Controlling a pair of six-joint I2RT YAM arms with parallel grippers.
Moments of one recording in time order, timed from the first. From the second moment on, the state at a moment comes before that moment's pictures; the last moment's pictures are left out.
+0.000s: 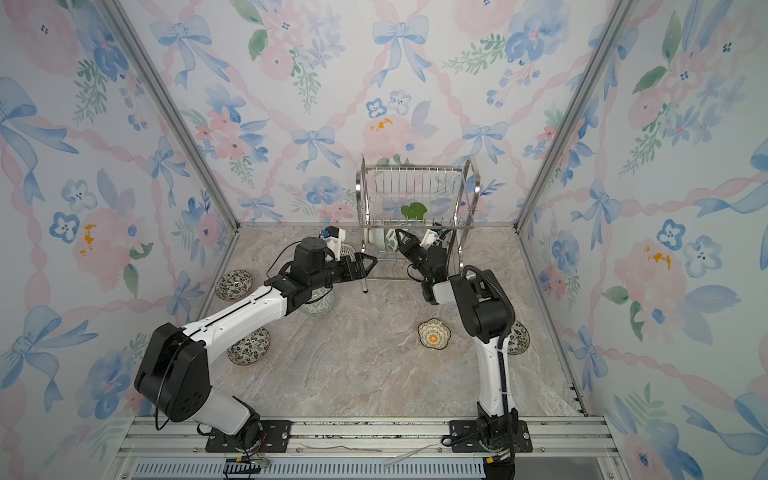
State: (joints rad) left arm -0.53 1.54 1.11 0.02 0.26 -0.65; right arm 0.32 2.20 1.21 1.18 -0.25 1.10
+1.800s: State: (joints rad) left arm -0.53 1.54 1.11 -0.03 0.26 -0.63; right arm 0.33 2.39 1.46 1.10 -0.27 1.14
